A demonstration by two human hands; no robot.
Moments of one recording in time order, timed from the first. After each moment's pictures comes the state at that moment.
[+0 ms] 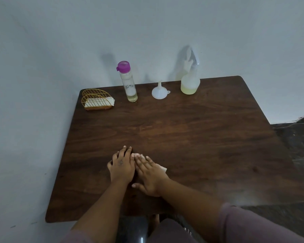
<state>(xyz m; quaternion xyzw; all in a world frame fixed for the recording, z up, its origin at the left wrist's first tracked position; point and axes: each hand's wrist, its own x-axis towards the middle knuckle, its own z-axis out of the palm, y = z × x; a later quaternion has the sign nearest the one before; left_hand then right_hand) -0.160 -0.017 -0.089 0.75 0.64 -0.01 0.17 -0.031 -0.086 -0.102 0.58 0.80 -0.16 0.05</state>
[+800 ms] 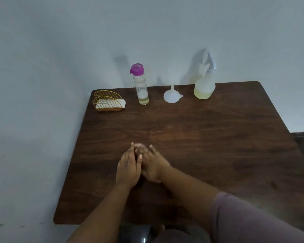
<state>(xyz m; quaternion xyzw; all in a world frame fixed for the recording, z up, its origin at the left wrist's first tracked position) -0.170 0.000 -0.083 0.75 0.59 0.11 0.25 -0.030 -0.013 -0.093 0.56 0.81 -0.14 0.07</state>
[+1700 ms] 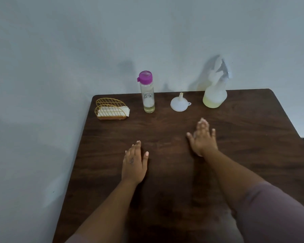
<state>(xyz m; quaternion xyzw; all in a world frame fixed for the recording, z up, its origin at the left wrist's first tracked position) -0.156 0.073 -0.088 0.78 0.57 0.11 0.23 0.130 0.057 -0.093 0.85 0.50 -0.19 0.02</state>
